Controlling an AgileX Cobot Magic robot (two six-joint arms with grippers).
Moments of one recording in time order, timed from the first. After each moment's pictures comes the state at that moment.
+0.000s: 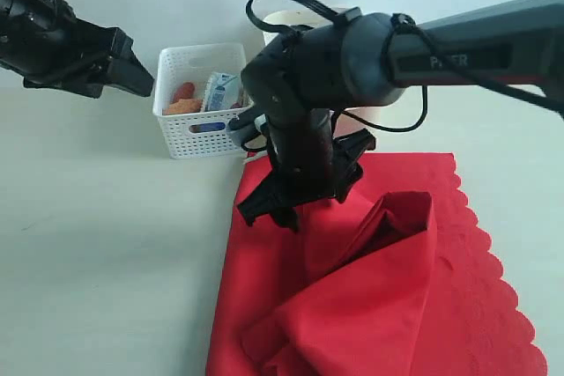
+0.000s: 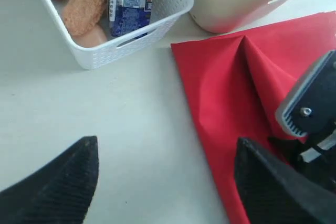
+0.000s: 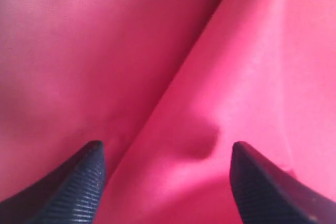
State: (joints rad) left arm -0.20 1.63 -1.27 -0.54 0.78 0.44; right arm 0.73 2.14 -1.55 -0.30 1.03 0.39
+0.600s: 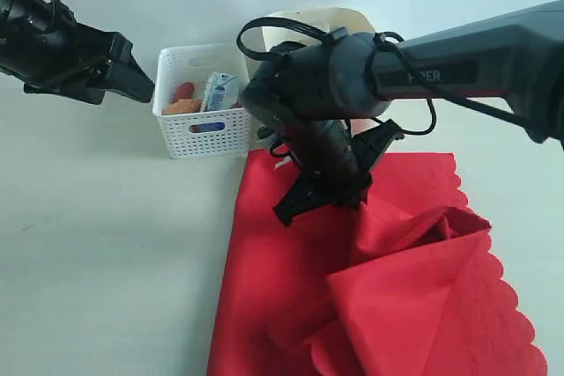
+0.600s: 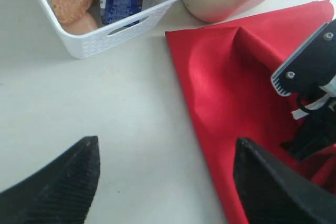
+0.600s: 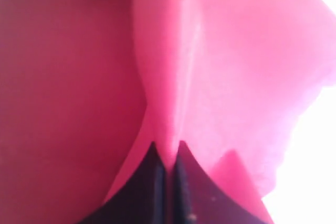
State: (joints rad) left arm -0.20 1.63 -1.27 -0.55 0.81 0.44; right arm 0.73 2.19 -1.57 -0.51 1.19 0.52
